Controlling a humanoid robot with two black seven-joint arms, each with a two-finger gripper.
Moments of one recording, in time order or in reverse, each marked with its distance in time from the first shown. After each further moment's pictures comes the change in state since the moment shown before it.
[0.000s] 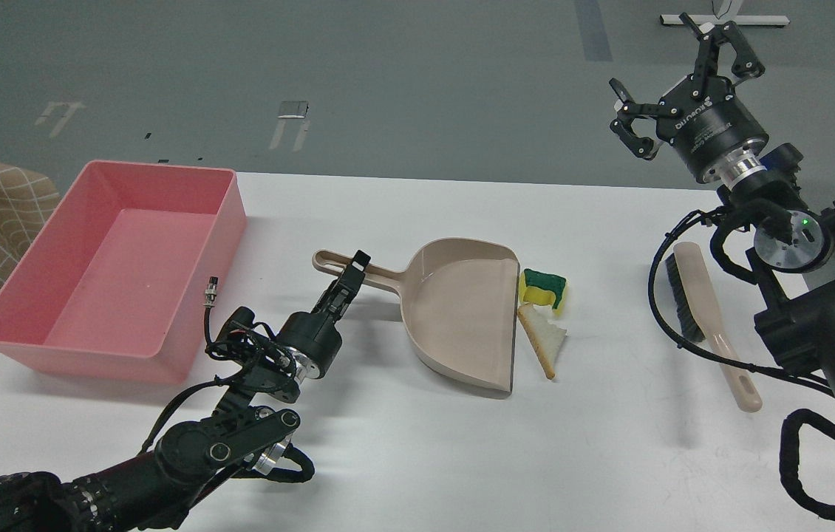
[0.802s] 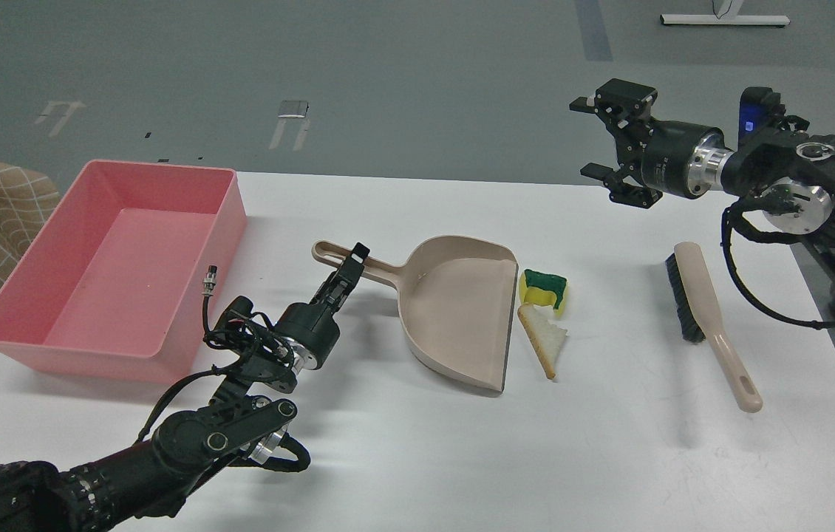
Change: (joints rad) left arm -0.029 0.012 0.003 0.006 0.000 0.001 0.001; right arm 0.366 -0.256 -0.965 -0.009 -0.091 0.000 -0.029
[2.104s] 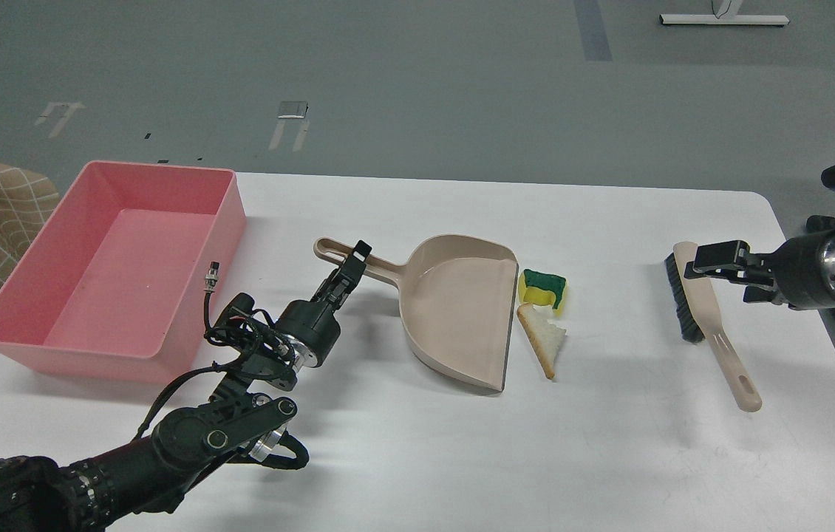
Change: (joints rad) left arm -0.016 0.003 0.024 0.000 0.001 0.000 0.000; right arm 0.150 -0.508 -0.603 0.545 -0.278 0.000 -0.037
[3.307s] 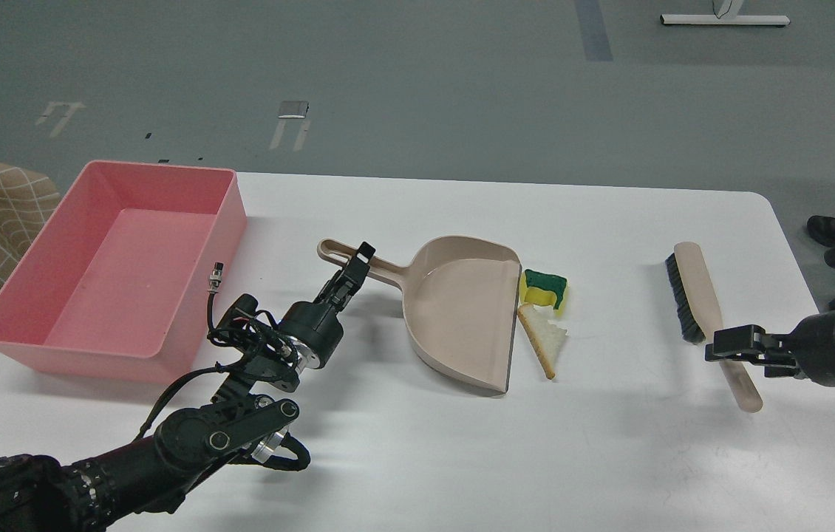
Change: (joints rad) left arm -0.004 -0.002 0.018 -0.002 -0.001 0.000 0.000; right arm -0.110 -0.064 0.004 0.098 -0.137 0.000 -0.004
